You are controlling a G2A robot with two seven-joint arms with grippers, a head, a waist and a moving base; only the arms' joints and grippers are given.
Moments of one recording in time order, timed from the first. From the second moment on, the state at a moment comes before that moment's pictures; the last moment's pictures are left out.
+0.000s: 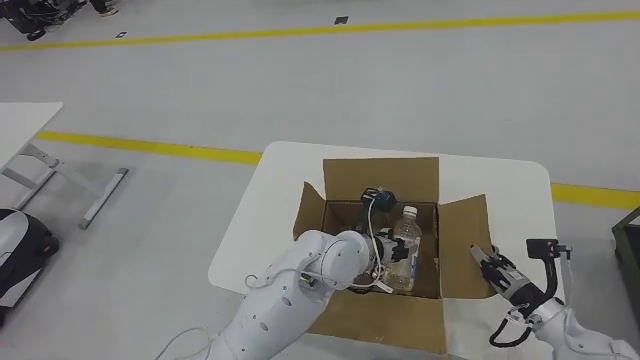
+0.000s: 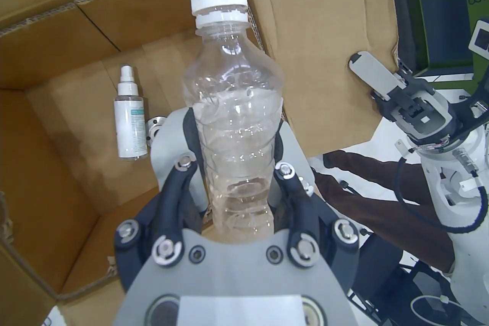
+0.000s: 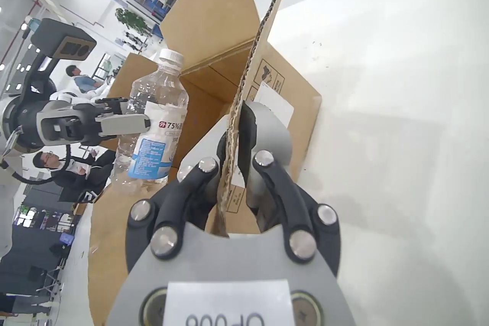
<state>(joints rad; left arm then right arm) 1.22 -1.37 -1.11 -1.79 0.86 0.29 -0.98 -1.40 -1.10 1.33 -1.57 -0.47 -0.39 0.43</state>
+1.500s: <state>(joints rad) 1.31 -1.30 -1.40 -2.24 1.12 0.25 -1.44 -1.49 -1.07 1.52 -1.63 -0.39 -0.37 0.48</state>
